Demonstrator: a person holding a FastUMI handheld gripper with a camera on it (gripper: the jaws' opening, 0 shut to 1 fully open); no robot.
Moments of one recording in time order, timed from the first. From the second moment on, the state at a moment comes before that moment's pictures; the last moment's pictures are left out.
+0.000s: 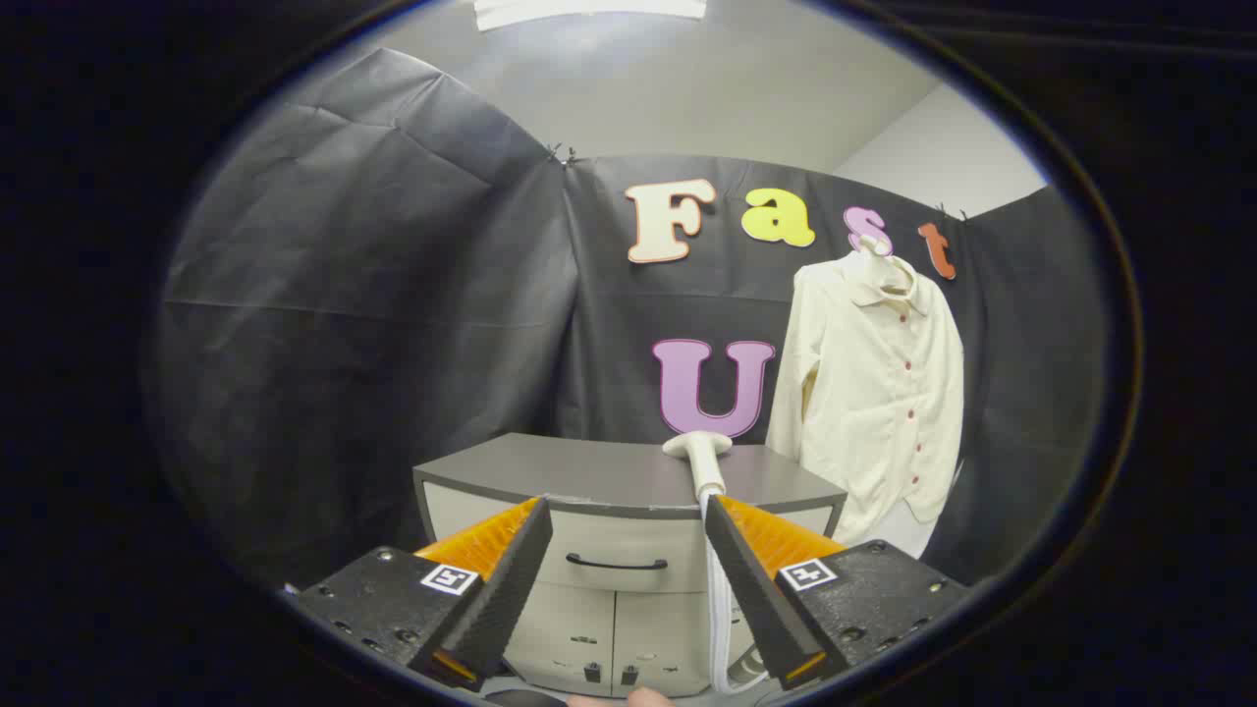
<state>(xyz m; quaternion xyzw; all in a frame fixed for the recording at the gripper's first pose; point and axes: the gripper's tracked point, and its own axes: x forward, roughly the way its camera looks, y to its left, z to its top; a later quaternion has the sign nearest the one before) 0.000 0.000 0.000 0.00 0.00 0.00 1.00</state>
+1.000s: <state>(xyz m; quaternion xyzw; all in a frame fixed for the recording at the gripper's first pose) 0.002 -0.005 -0.009 0.00 0.00 0.00 1.00</state>
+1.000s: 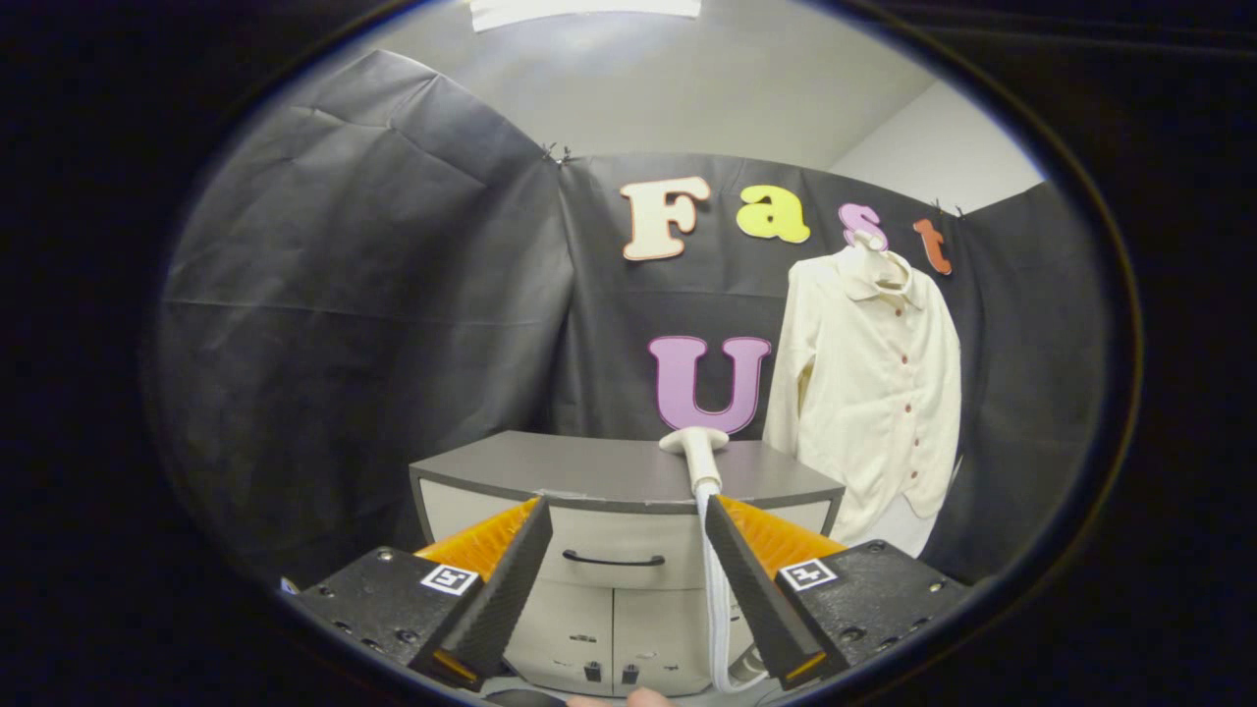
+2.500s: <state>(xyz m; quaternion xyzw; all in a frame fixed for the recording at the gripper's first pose) 0.166 -0.050 -0.023 0.03 0.05 -0.02 1.00</state>
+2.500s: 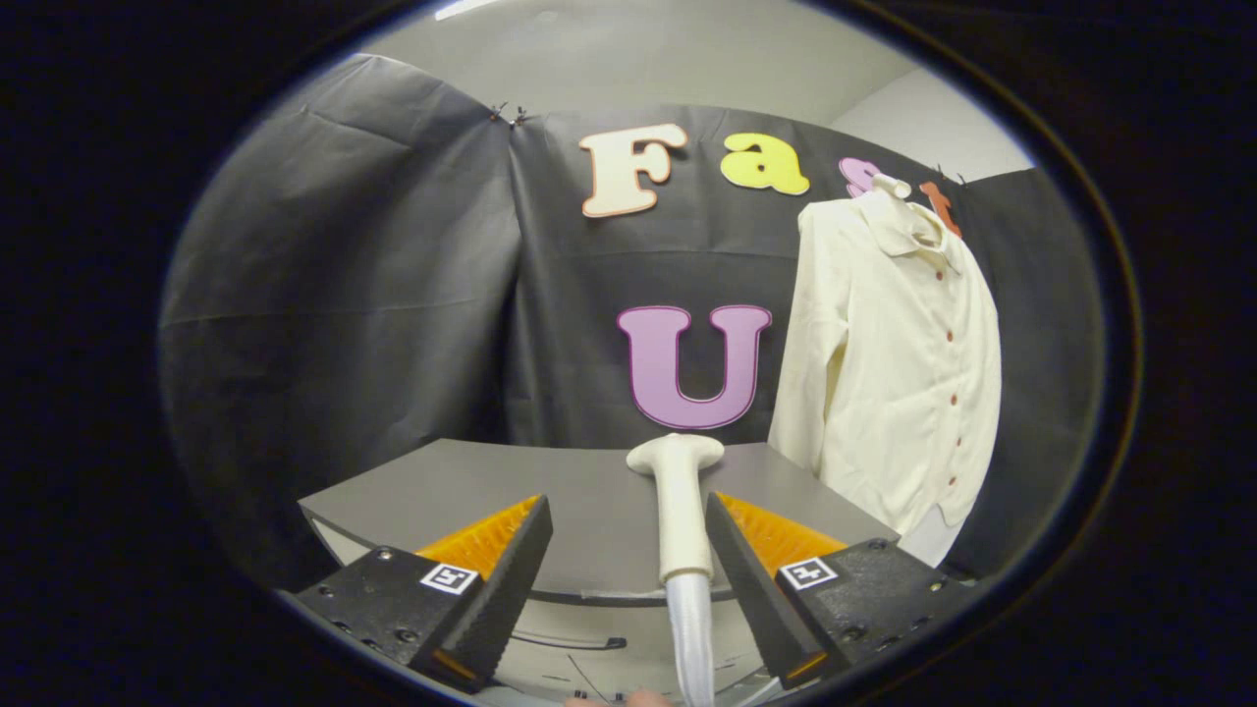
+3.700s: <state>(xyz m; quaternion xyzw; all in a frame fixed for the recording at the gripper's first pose) 0.228 -0.084 -0.083 0.04 0.12 -0.05 0.99</state>
